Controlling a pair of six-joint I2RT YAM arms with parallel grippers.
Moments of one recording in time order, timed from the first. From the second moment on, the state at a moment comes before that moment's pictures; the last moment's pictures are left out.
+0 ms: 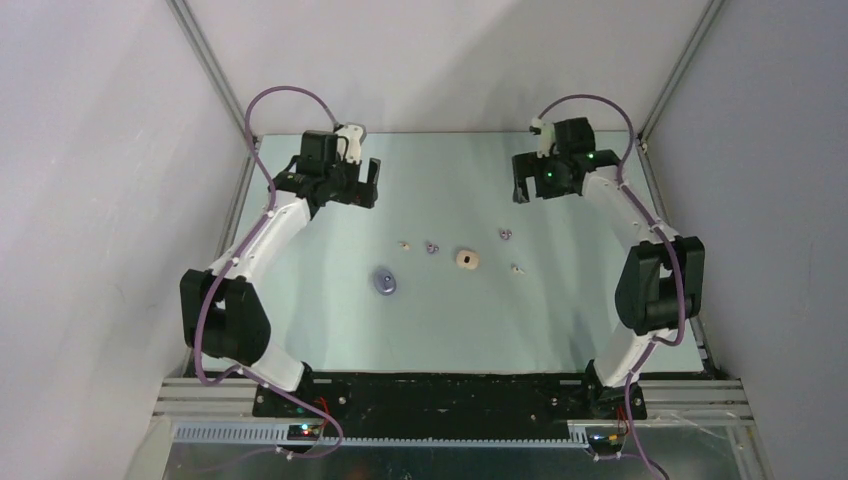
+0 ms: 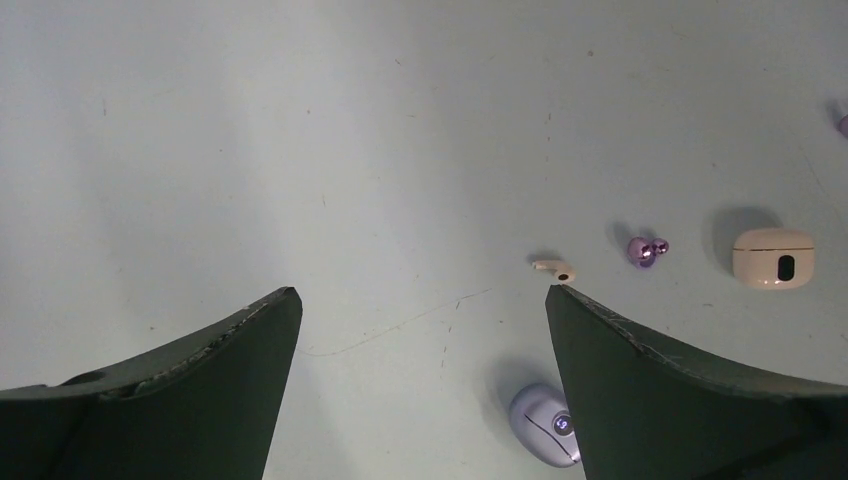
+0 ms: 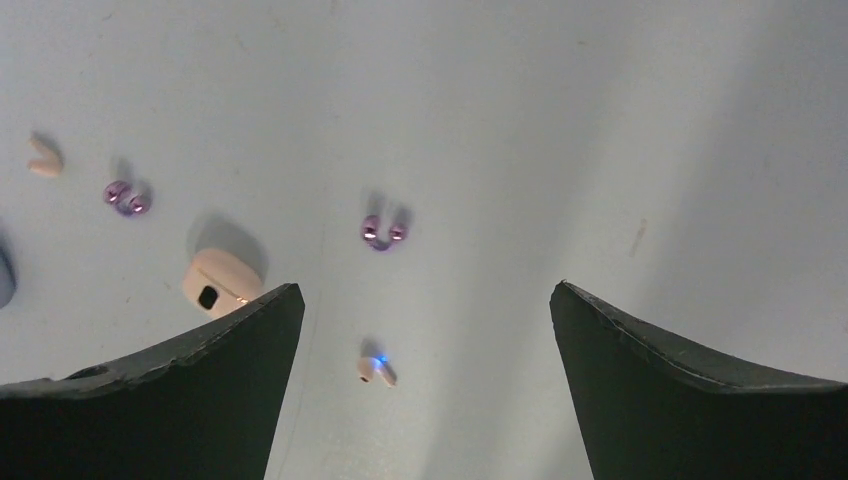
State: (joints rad) left arm -0.24 1.55 1.34 -0.50 0.07 0.04; right arm 0.16 1.74 1.52 -0.65 -0.18 -0.03
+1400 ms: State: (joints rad) left arm -0.24 1.37 1.16 -0.50 0.13 0.02; right arm 0.54 1.87 1.41 -0.70 -0.38 -0.72
